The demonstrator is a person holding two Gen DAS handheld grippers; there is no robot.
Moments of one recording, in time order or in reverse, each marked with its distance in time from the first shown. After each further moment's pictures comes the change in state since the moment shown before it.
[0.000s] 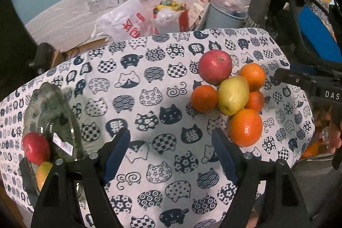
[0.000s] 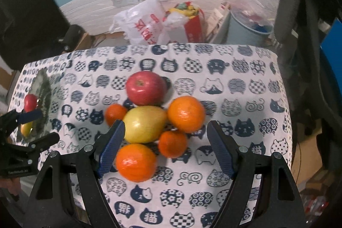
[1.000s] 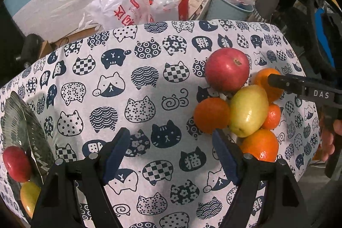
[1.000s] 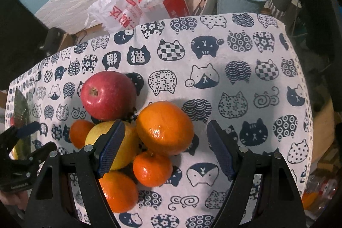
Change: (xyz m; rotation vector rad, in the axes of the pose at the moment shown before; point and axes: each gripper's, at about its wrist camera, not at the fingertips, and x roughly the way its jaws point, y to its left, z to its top) left arm 0.066 0.006 0.030 -0.036 0.081 -0.041; right arm 0.079 -0.039 0.018 0.146 0.132 0.000
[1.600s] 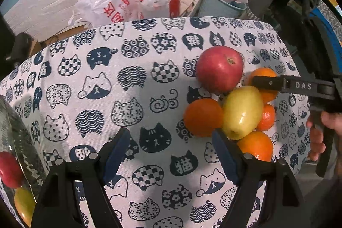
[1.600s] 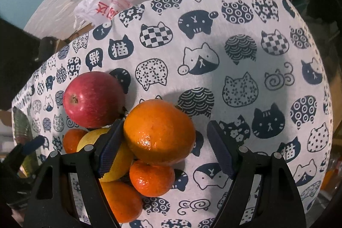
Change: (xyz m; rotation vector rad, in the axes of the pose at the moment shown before) left arm 0.011 -0.006 0.005 0.027 0.018 -0.075; right arm 0.030 -0.020 0.002 0.155 0.091 0.058
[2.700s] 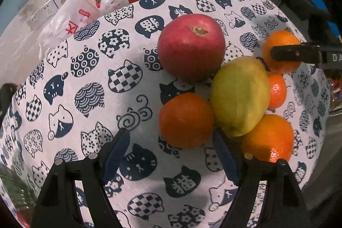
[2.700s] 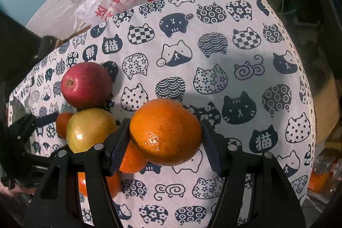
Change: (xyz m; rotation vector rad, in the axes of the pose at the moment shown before) left arm 0.050 -0.039 0.007 0.327 0.062 0.033; right arm -0.028 -0.021 -0.023 -0.048 -0.055 -0.047
